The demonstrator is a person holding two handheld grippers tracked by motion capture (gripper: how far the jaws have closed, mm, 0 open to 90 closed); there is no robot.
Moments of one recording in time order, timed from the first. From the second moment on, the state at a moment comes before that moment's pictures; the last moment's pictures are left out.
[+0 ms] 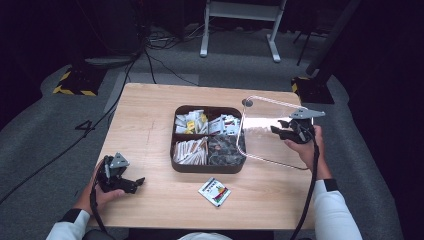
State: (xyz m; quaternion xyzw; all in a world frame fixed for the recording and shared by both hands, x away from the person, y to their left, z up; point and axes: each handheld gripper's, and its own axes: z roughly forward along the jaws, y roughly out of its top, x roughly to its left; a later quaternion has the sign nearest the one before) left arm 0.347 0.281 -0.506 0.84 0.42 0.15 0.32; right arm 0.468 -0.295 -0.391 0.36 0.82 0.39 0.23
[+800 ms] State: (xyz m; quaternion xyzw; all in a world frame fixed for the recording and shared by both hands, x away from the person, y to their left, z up) left arm 0.347 0.281 -0.506 0.84 0.42 0.15 0.32; right arm 0.476 -0.241 -0.385 0.33 0.83 0.39 0.21
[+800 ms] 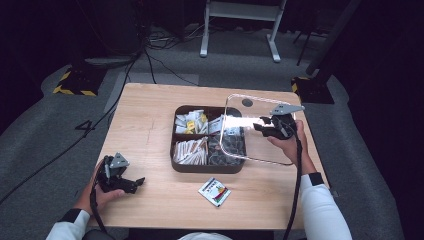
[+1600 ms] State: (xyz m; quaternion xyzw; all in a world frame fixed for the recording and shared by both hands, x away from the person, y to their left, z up) left arm 0.347 0.281 -0.506 0.84 0.42 0.15 0.32; right arm 0.484 -0.188 -0.390 0.30 0.85 0.39 0.19
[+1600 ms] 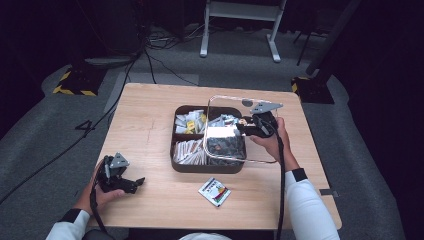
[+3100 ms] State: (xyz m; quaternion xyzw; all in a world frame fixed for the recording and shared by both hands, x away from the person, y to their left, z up) left arm 0.347 0.281 -0.506 0.84 0.42 0.15 0.32; right arm 0.507 -0.096 -0.426 0.28 0.87 0.38 0.15
